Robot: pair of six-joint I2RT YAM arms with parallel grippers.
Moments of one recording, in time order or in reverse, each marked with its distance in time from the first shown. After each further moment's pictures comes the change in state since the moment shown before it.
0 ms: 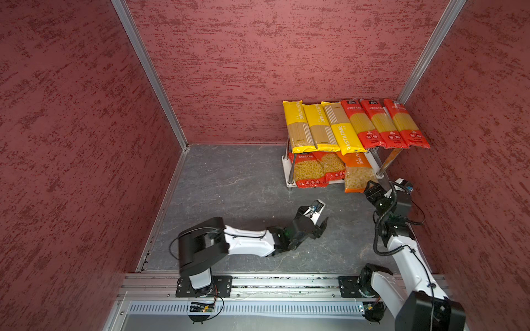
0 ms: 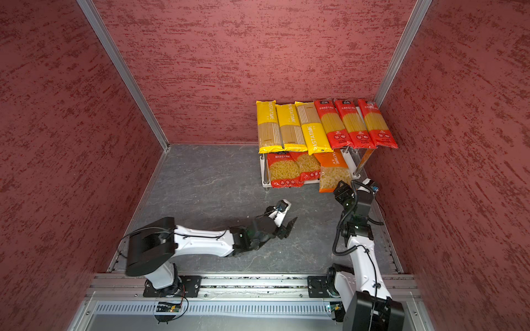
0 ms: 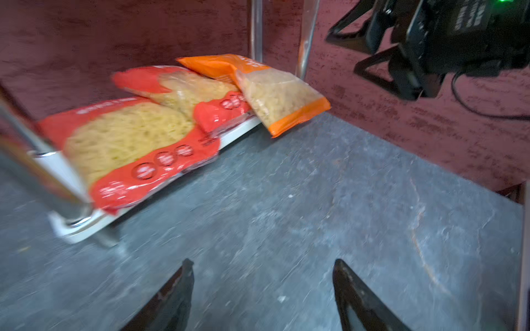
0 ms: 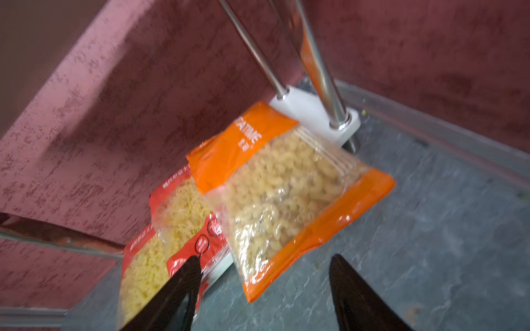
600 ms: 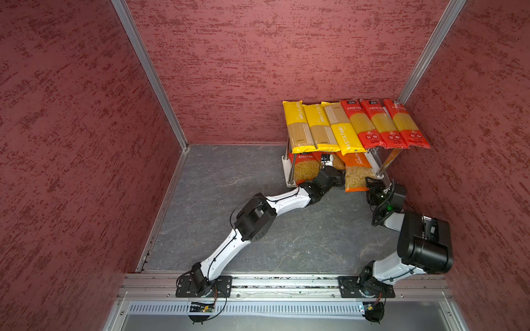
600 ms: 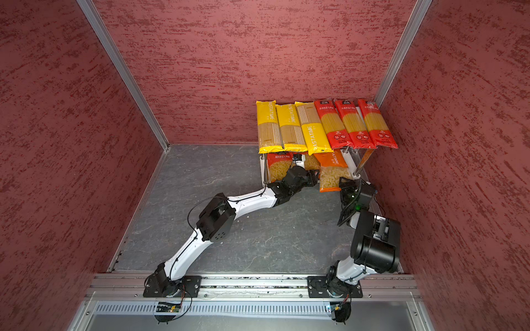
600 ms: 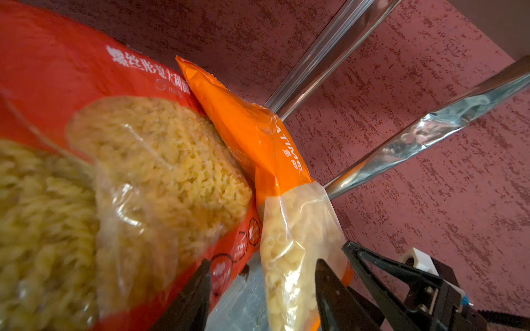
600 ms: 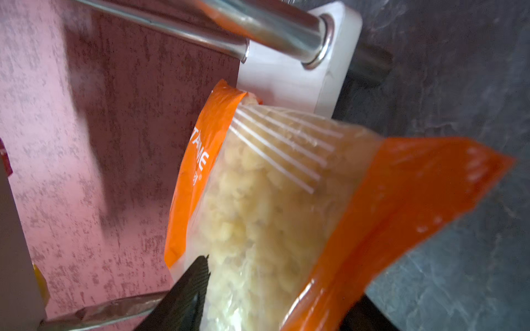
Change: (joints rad) left arm 0.267 0.780 1.152 -0.317 0.262 -0.572; right arm -0.157 0.643 0.069 0.497 -0.360 0.543
